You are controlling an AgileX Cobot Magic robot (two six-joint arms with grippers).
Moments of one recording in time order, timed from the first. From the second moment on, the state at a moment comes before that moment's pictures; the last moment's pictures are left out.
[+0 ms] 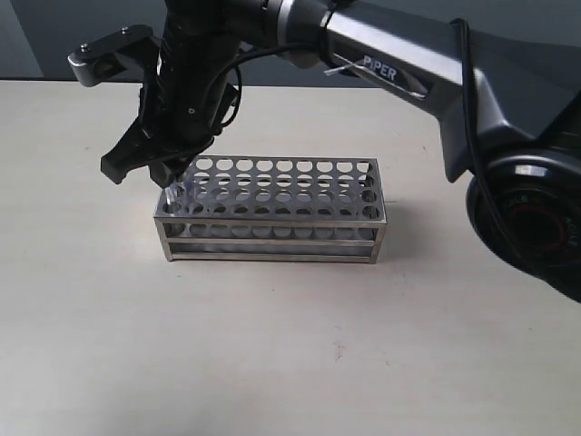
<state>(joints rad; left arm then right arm) -0.27 0.01 0.01 0.27 0.24 -0.14 0.95 2.29 -2.18 0.20 1.17 -0.25</state>
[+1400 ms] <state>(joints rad) -0.27 0.01 0.01 0.27 0.24 -0.14 0.95 2.14 -2.18 0.03 1.22 -0.18</state>
